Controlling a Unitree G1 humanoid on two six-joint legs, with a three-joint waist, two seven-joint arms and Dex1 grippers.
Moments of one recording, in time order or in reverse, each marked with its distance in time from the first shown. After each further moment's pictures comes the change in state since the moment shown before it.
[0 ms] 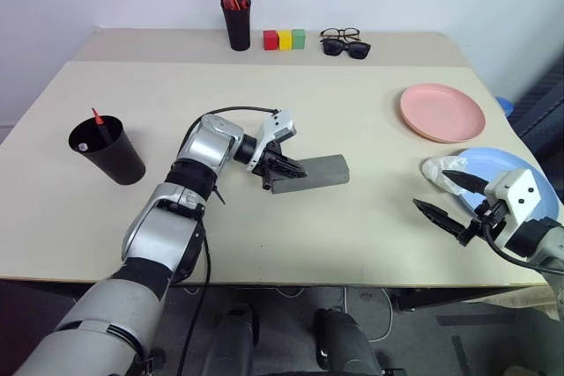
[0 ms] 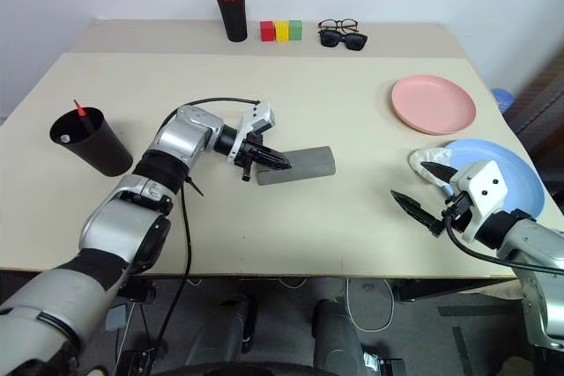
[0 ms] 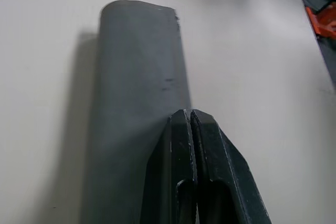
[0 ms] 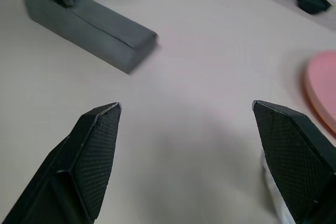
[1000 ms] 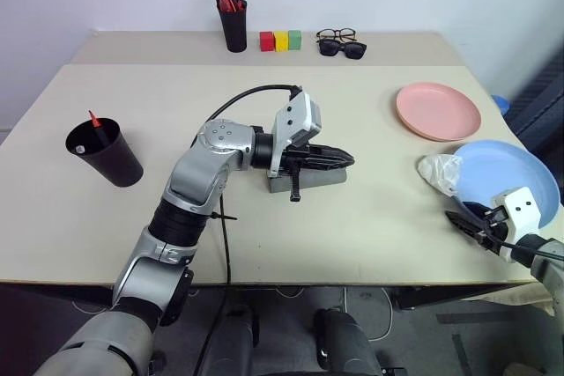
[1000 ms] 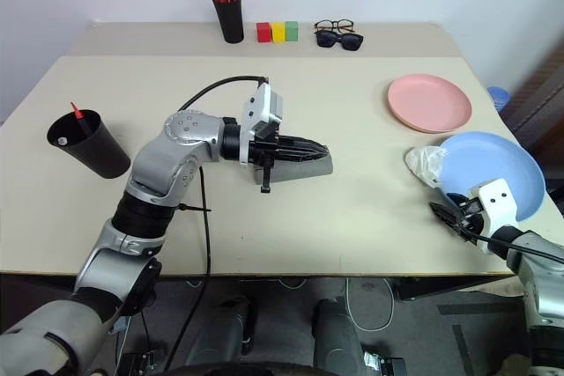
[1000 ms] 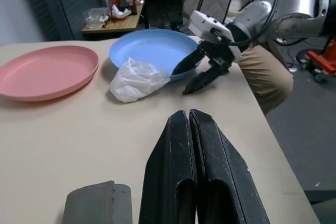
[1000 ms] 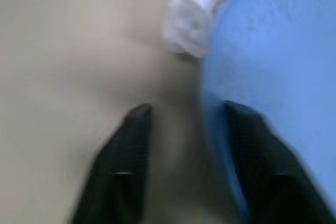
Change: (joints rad) left arm 0.266 0.032 -0.008 -0.837 -0.317 0.124 0.260; right arm -0.113 -0.028 0.064 0.513 -0.123 -0.084 -0.048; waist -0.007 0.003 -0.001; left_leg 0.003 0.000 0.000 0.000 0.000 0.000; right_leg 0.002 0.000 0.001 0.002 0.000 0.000
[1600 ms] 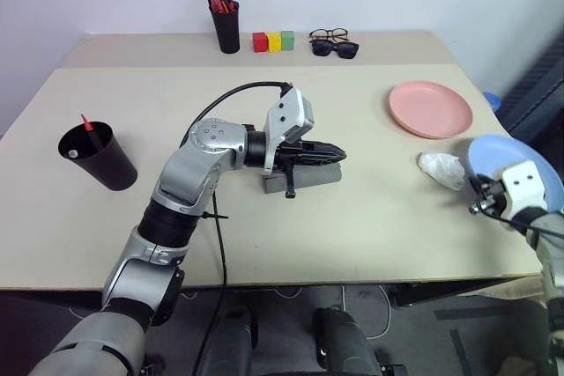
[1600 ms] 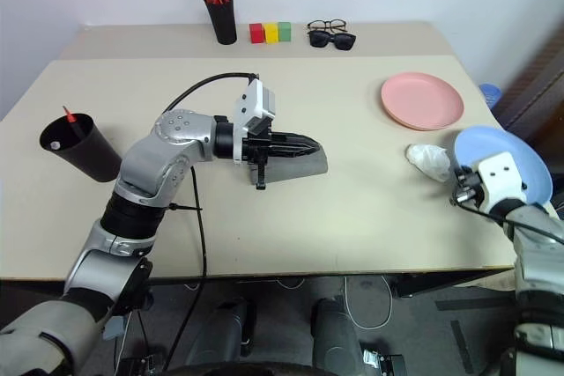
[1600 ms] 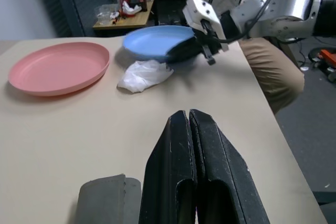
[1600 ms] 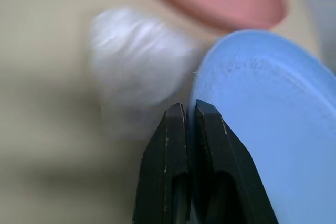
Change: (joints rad) left arm 0.012 0.042 -0.004 -0.036 -0.036 0.027 0.066; right arm -0.273 -0.023 0.059 0.248 -0.180 -0.235 -0.219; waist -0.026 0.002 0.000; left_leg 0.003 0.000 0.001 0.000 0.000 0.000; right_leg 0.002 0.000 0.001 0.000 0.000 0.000
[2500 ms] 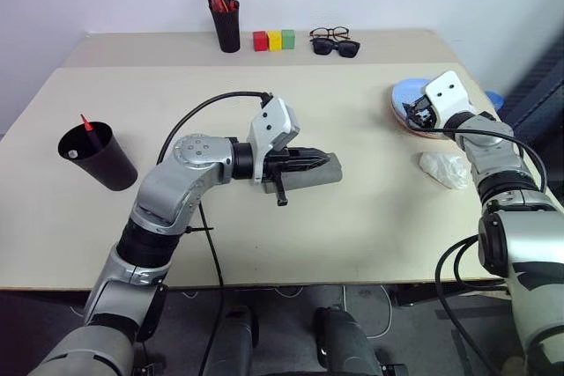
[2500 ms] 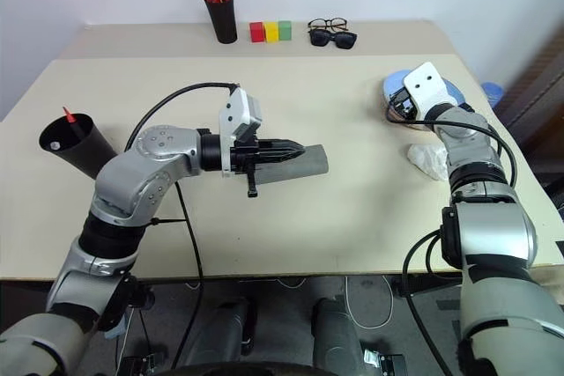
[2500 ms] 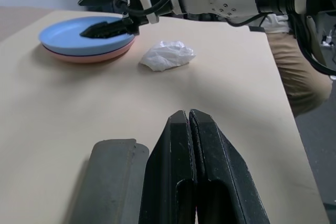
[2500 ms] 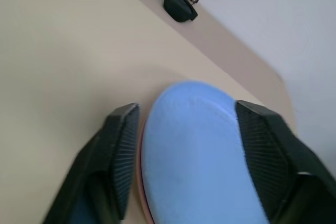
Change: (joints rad) left arm 0.106 0.084 0.025 -0.198 -0.093 0.156 0.175; right arm -0.793 0.120 0.281 0.796 -0.239 -0.319 -0.062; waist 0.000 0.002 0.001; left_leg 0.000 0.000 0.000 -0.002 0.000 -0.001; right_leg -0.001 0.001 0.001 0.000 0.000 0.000
